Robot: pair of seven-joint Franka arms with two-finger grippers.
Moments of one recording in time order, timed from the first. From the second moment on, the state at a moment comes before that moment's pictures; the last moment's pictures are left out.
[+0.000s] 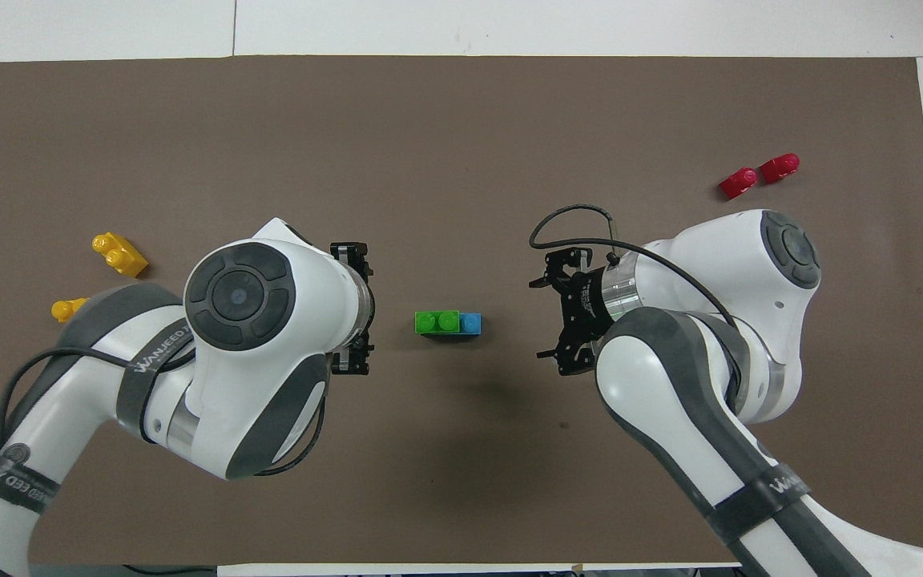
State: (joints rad) left arm -0.49 0.02 -0.11 -2.00 -0.02 2.12 -2.10; right arm 0.30 0.08 0.08 -2.11 0.62 2.19 1.54
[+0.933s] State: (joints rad) left arm -0.55 0.17 -0.11 -2.00 -0.02 2.28 -2.30; right arm 0.40 0.12 0.08 -2.18 0.70 2.40 1.54
